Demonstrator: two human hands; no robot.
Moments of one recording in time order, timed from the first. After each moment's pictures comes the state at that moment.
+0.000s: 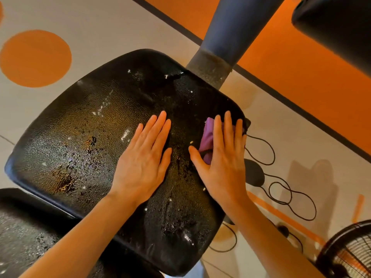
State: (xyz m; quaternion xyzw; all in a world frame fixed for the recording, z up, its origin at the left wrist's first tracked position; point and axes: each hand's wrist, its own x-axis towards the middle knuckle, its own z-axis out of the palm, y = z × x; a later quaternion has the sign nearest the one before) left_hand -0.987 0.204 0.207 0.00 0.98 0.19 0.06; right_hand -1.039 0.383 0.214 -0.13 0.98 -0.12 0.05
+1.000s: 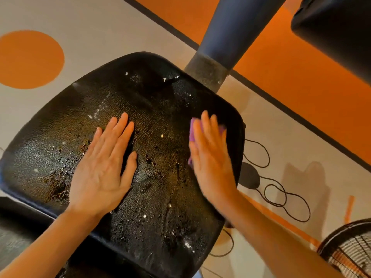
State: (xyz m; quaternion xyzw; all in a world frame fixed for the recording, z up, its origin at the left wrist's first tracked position) left_hand -0.963 0.158 0.209 -0.07 0.98 0.19 0.03; right_hand -1.050 0.367 0.200 -0.22 0.96 -0.14 0.08
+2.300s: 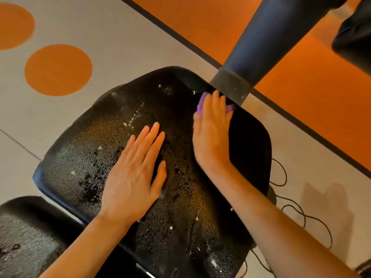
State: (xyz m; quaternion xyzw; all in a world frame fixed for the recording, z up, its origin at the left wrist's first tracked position) left_hand -0.962 0.156 0.207 -0.06 0.98 0.20 0.01; right_hand -1.097 0.279 0.191 -0.15 0.97 -0.17 0.01
